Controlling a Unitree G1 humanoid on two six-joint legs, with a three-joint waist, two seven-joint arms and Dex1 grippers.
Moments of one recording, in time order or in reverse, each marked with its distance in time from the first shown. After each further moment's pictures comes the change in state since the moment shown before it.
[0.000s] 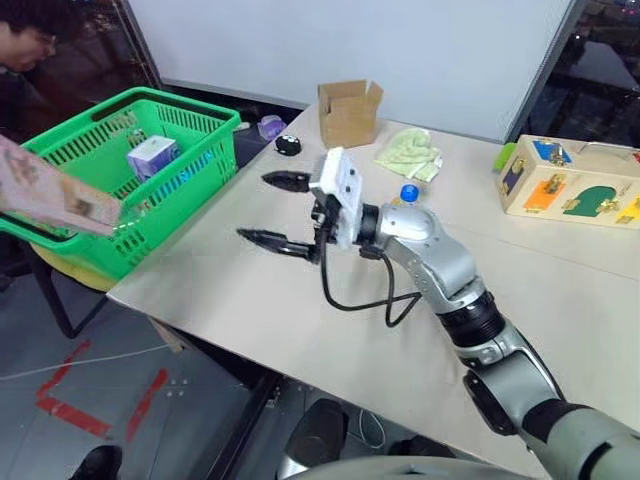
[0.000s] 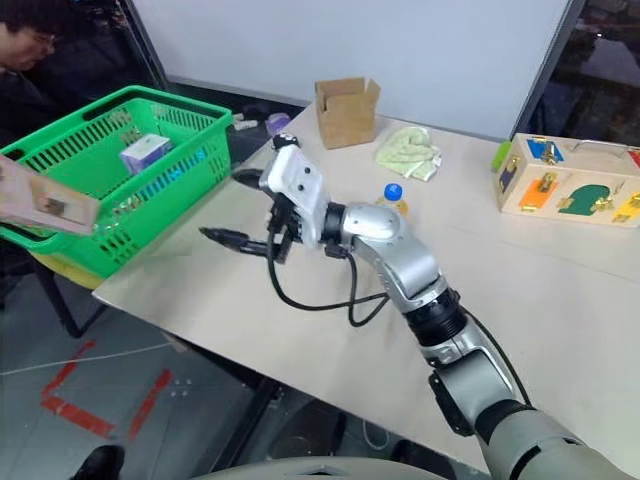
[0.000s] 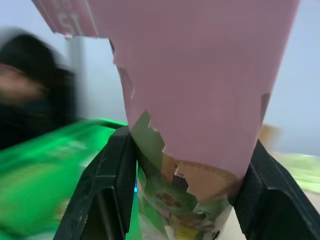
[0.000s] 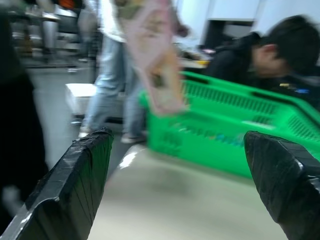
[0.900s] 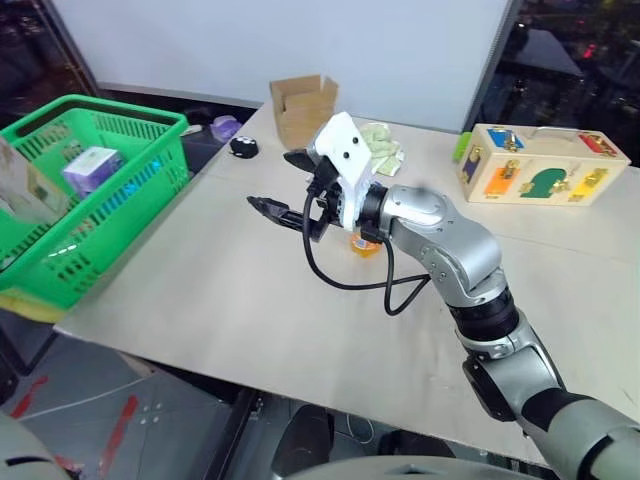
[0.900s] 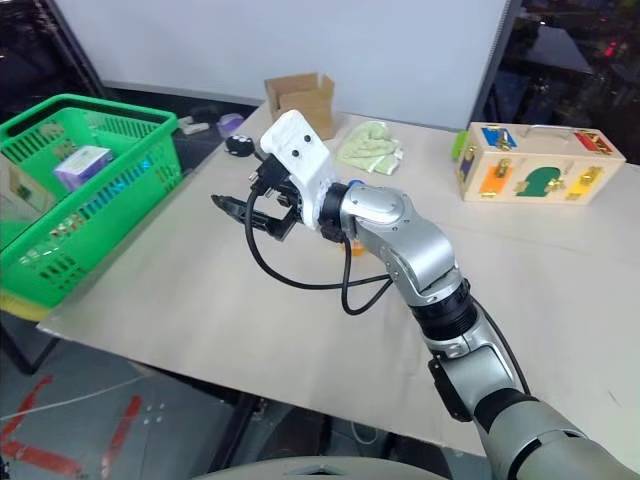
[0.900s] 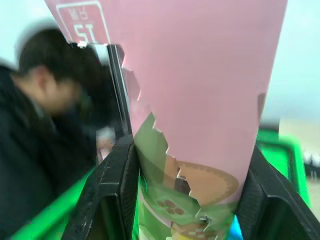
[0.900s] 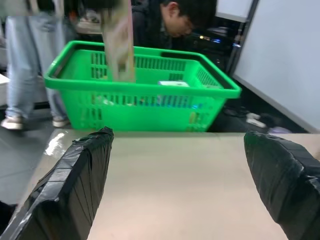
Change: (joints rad) left arm -1.166 0.264 -0.825 1.627 0.833 -0.536 -0.480; right arm -0.058 -0.020 -0.055 -0.223 0.040 0.391 -0.202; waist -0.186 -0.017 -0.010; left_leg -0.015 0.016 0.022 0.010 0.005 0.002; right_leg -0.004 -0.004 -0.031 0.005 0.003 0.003
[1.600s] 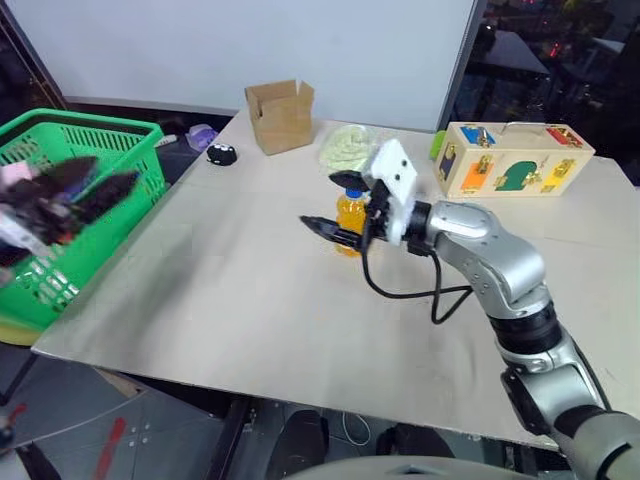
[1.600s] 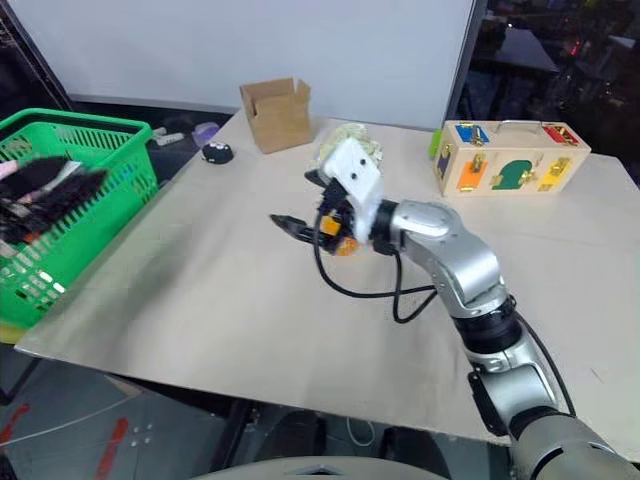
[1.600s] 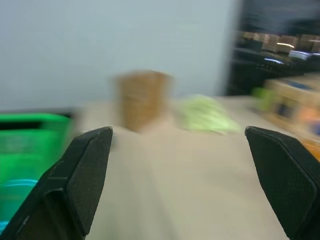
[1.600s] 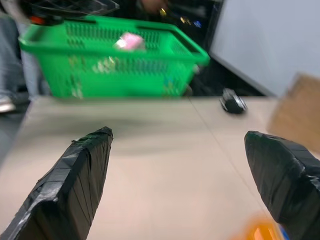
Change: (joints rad) left arm 0.724 -0.296 0.309 -1.292 -0.481 0.599 -0.209; right arm 0.159 -0.239 -0.051 -0.084 0.052 -0.018 0.104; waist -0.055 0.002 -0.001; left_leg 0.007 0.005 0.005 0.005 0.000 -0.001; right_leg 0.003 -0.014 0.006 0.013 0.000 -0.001
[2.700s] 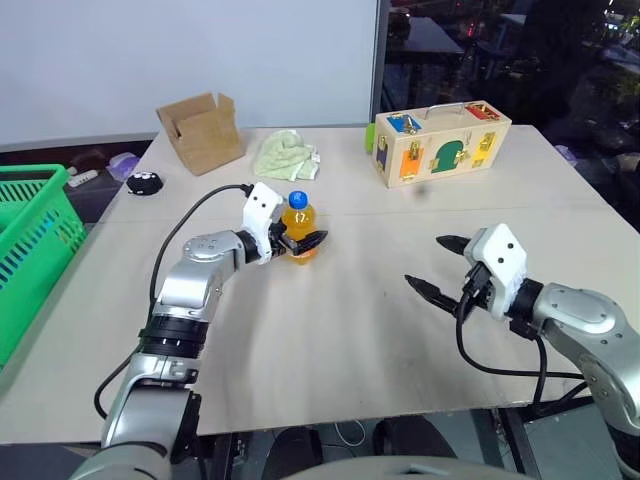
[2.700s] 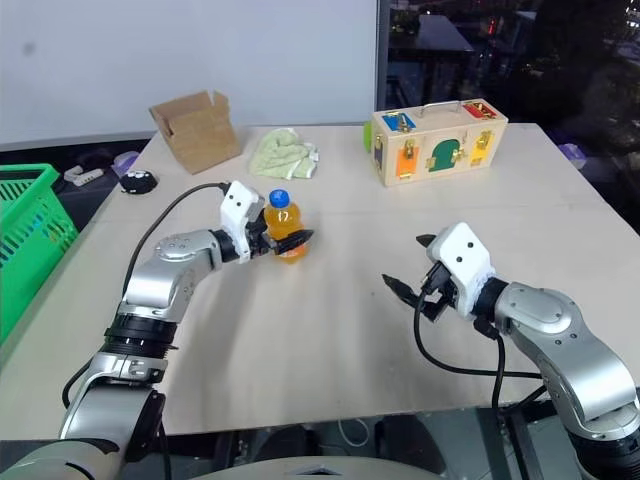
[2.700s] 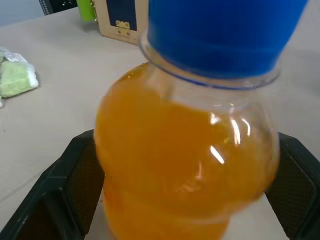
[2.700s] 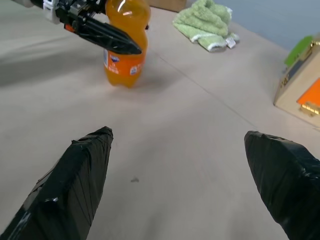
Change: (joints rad) left arm -0.383 -0.438 -0.715 0.315 0.545 -0.241 0.071; right arm 0.572 -0.347 -0.249 -0.450 0.051 0.090 -0.088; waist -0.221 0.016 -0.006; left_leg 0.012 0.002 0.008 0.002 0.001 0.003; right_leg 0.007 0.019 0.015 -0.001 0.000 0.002
